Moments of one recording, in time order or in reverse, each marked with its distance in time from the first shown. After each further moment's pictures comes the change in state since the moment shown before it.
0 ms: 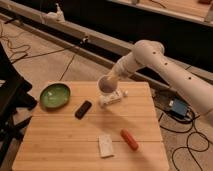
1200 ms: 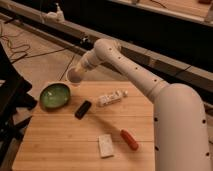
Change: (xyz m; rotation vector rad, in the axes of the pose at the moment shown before) arm -0.125 -0.043 0.145 0.024 -0.140 -0.046
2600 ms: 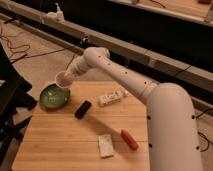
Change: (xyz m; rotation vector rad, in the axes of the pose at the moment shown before) arm -0.029 0.024 0.049 -0.011 -0.072 0.047
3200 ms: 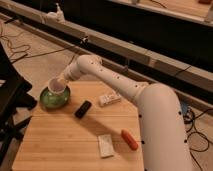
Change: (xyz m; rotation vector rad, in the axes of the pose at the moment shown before) arm 0.000 0.029 0.056 -0.057 -0.036 0.032
